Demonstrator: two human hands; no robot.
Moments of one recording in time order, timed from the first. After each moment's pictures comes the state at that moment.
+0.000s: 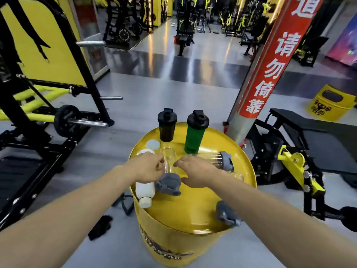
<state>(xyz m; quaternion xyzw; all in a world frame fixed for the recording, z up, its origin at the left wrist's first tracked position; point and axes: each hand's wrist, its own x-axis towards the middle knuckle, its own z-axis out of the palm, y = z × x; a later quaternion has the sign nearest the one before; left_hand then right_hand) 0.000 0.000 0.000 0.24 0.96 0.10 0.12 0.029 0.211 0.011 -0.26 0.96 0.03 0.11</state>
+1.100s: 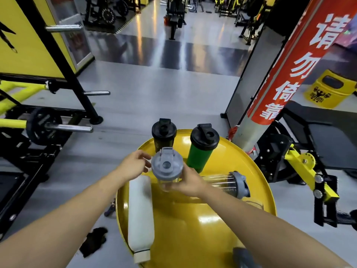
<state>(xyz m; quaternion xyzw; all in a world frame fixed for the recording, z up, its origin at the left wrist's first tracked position) -0.160 -0.006 -0.051 -0.03 0.86 0.47 0.20 -0.098 0.205 -0.075 -0.02 0.90 -0.41 0.15</state>
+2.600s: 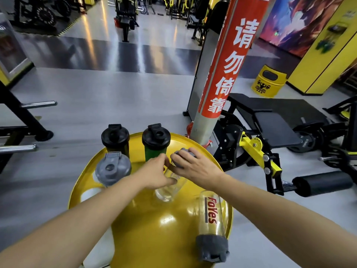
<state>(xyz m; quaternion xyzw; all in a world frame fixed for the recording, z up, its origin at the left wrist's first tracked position) -0.120 0.160 -0.022 0.29 0.89 0.28 0.21 -0.049 0.349 -0.012 -0.29 0.90 0.31 -0.11</state>
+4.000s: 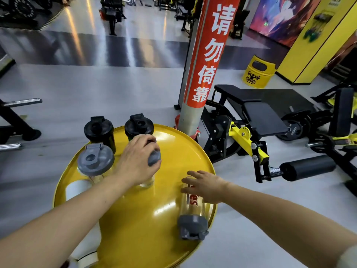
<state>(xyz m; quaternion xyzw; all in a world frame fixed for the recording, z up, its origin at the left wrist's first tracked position) -0.090 0.156 -0.017 0.39 0.88 0.25 -0.11 0.027 0.408 -0.069 -0.27 0.92 0.20 0.22</state>
